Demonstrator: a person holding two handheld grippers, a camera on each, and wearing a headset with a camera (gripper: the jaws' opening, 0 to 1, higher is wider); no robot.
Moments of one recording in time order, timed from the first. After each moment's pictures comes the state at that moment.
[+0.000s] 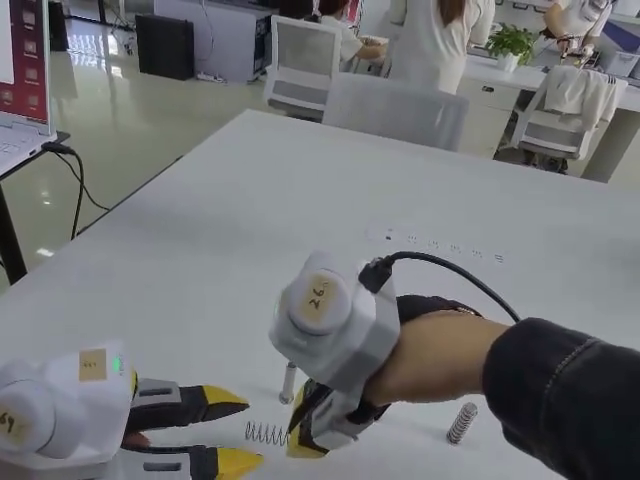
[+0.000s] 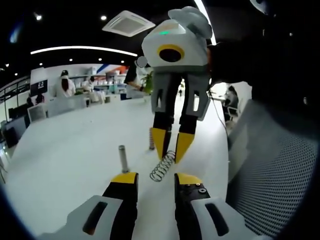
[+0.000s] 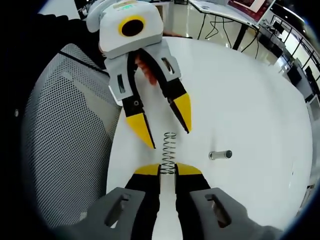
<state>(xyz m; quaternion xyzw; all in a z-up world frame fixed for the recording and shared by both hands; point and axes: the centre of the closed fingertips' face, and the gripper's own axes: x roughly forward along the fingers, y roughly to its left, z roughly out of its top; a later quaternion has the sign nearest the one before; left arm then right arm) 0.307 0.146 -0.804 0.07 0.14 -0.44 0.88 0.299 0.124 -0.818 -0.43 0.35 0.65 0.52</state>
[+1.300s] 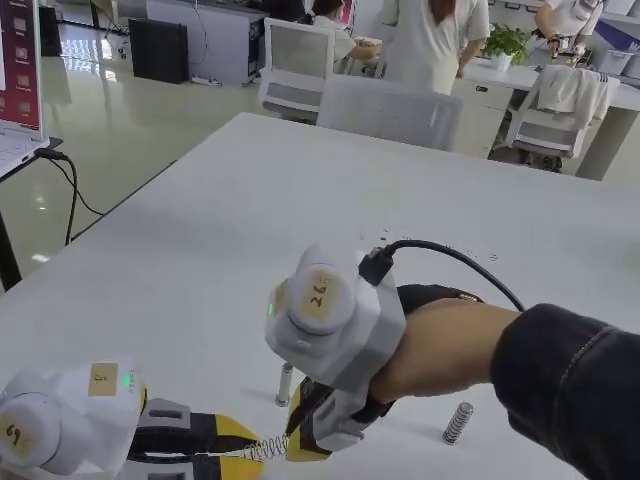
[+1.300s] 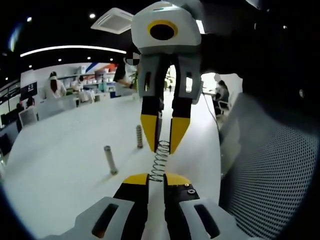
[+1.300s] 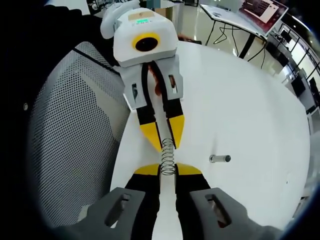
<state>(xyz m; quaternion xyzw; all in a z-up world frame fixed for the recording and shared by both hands) 0.297 0.133 -0.809 0.09 0.15 -0.48 0.86 0.289 0.125 -0.798 -0.45 0.33 0.66 0.50</state>
